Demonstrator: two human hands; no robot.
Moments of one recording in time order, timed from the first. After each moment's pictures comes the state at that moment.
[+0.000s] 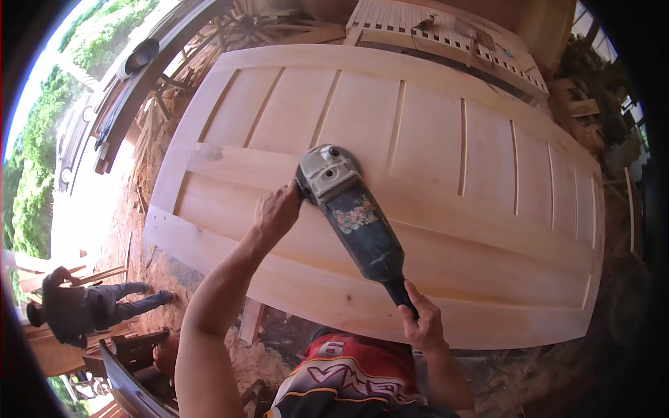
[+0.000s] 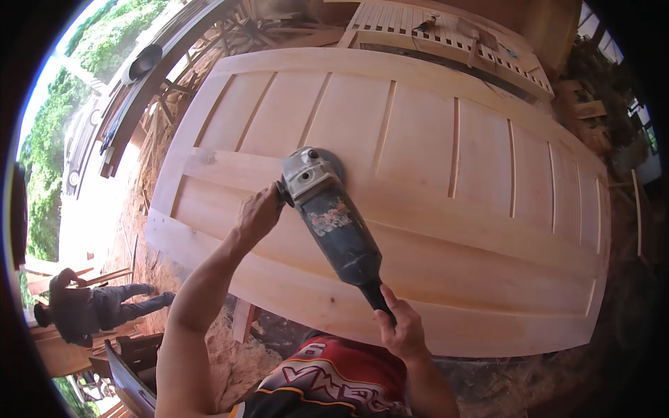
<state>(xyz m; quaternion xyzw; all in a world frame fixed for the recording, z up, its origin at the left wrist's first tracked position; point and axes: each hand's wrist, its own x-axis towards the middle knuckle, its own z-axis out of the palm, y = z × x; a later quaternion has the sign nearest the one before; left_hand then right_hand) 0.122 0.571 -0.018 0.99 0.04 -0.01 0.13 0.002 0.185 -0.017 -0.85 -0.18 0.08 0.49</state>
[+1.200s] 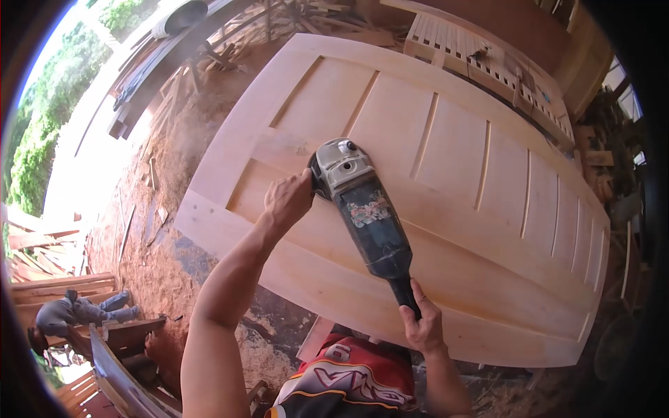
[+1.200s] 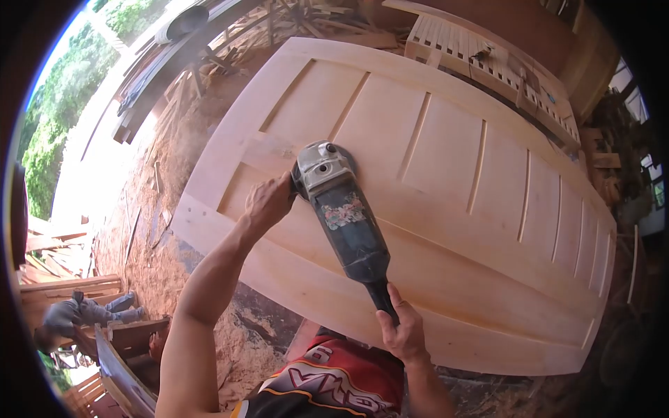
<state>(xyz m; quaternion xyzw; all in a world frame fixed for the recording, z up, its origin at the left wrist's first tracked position) 0.097 0.807 -0.017 0.99 0.08 -0.01 0.11 -0.001 0.418 -0.015 -0.85 -0.25 0.07 0.46</state>
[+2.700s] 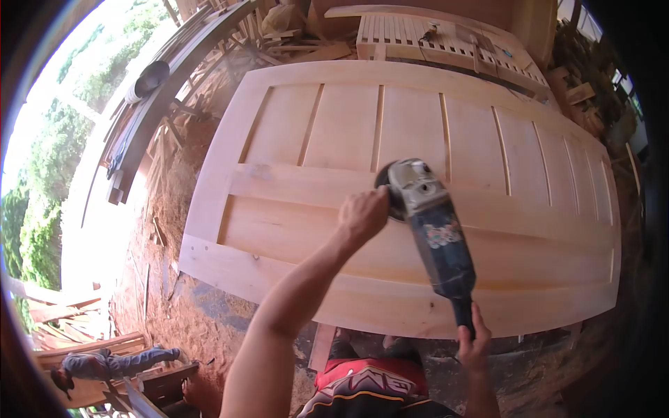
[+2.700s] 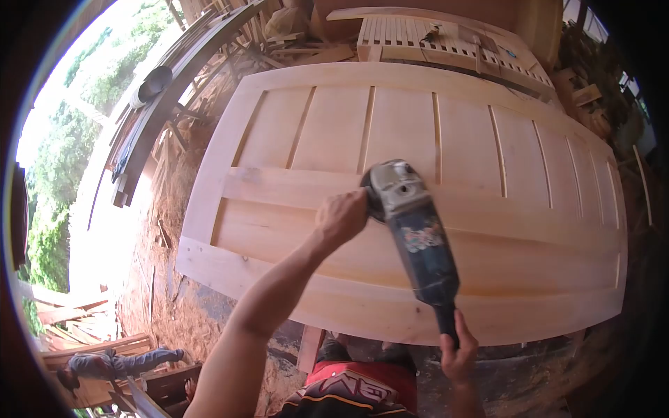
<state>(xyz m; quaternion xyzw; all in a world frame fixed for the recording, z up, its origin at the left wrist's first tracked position) 0.152 0.601 -0.018 0.98 -0.08 -0.04 0.16 -0.088 0.268 -0.024 -0.88 -0.03 0.02 0.47</state>
